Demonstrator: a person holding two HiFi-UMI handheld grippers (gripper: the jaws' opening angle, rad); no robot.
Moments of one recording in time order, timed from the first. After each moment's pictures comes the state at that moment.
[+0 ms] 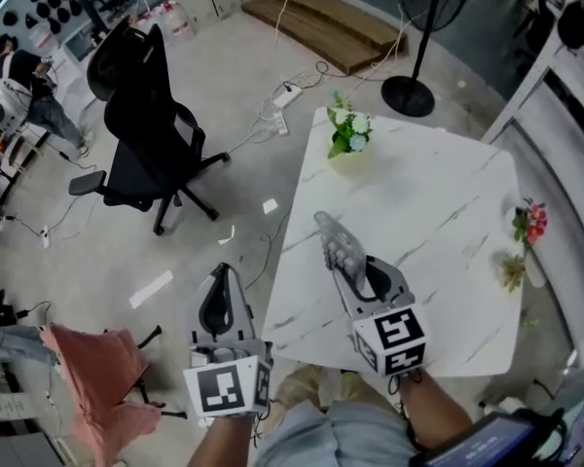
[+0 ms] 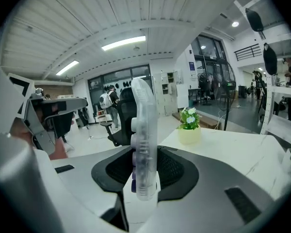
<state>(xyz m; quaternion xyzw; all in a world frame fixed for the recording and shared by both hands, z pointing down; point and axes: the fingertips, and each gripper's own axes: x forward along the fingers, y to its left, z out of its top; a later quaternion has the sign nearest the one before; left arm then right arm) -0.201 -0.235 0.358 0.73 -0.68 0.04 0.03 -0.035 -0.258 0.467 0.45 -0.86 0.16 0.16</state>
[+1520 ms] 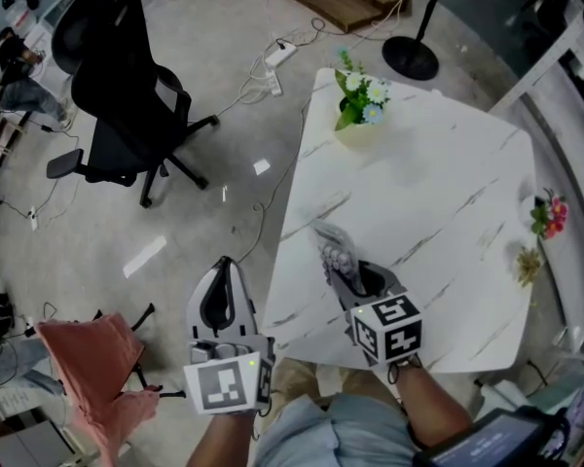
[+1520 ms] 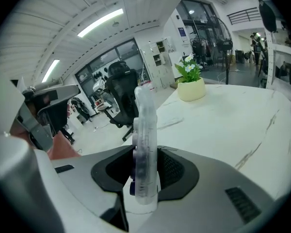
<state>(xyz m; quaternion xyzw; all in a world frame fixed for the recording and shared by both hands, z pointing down) -0.213 -0.263 0.430 0.73 -0.67 0.09 0.09 -0.048 -0.253 0.582 0.42 -0.82 0.32 0.23</state>
